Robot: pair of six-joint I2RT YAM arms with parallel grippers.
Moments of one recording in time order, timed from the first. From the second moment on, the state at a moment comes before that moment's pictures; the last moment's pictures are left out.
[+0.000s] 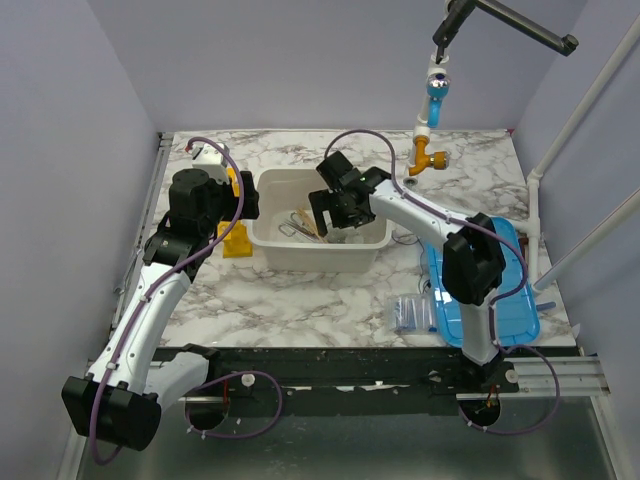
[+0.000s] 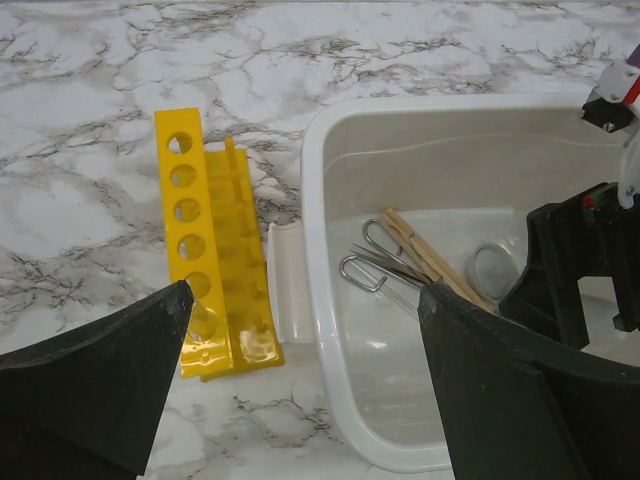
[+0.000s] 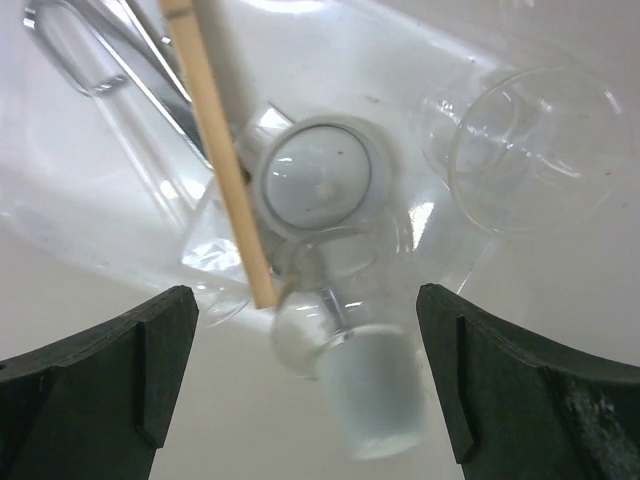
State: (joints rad) left arm -0.24 1.02 1.01 -0.34 -0.02 -0.17; right arm 0.72 2.04 1.74 -0.82 0.12 0.36
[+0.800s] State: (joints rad) left arm -0.24 1.02 1.01 -0.34 -0.02 -0.16; right arm 0.74 1.44 1.65 -0.97 0.26 0.48
